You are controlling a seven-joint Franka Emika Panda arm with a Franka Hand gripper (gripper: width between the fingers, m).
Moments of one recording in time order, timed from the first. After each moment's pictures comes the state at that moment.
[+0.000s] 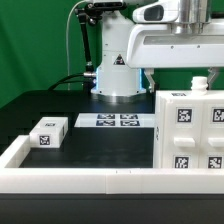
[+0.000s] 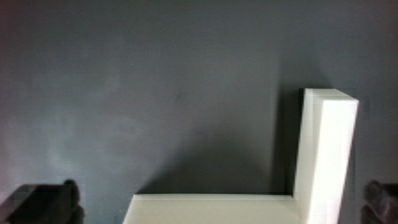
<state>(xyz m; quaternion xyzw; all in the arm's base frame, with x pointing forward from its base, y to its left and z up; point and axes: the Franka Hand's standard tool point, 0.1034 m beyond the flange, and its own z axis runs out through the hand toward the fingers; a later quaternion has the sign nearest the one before) 0.506 0.082 0.113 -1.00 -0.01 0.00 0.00</state>
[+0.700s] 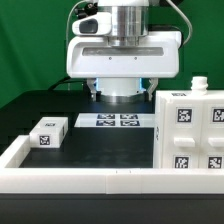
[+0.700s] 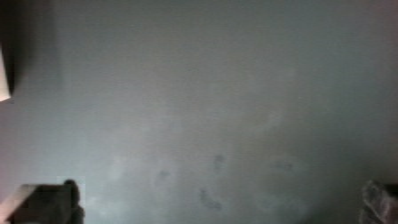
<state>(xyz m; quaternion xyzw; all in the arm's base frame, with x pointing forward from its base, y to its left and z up) 0.487 -0.032 0.093 -1.00 0.00 0.01 0.00</state>
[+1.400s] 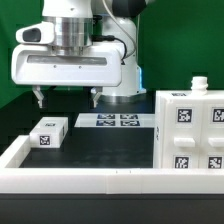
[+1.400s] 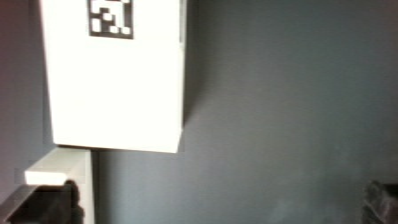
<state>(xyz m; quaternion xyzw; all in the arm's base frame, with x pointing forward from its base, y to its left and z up) 0.462 -0.146 0.070 -1.00 -0.04 0.02 -0.02</state>
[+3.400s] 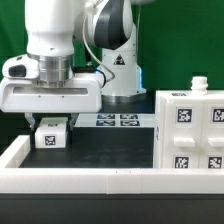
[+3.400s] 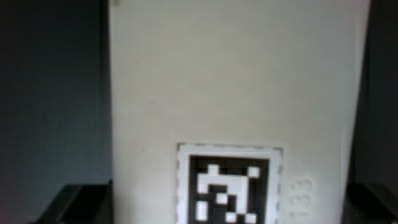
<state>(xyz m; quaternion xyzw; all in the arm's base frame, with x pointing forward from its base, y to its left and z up) 0.429 -0.167 0.016 -1.00 -0.06 0.06 -0.03</state>
